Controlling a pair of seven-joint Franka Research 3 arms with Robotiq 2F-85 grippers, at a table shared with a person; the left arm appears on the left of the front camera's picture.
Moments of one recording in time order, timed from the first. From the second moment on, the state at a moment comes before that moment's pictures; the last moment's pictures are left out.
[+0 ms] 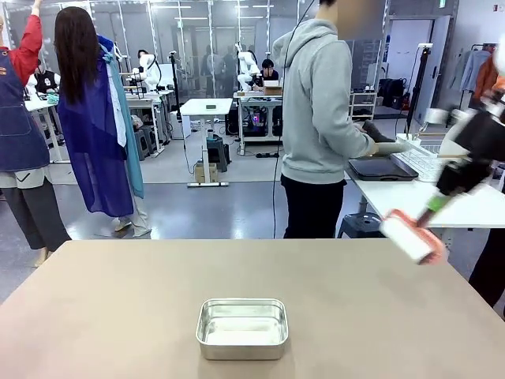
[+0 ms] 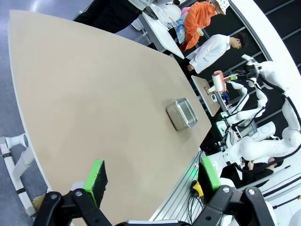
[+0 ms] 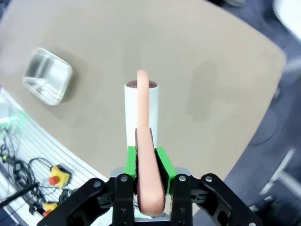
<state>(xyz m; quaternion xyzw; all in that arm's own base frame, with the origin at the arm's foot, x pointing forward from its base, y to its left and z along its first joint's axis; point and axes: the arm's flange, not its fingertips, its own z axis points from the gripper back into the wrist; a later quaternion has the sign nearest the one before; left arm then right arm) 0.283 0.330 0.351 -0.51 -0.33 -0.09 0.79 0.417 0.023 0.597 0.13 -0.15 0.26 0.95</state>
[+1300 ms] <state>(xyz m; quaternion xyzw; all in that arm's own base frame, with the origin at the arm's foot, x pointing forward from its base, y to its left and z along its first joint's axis) 0.282 0.330 0.351 -0.51 -0.33 -0.09 0.79 0.433 0.388 0.513 0.07 0.04 0.65 0.75</state>
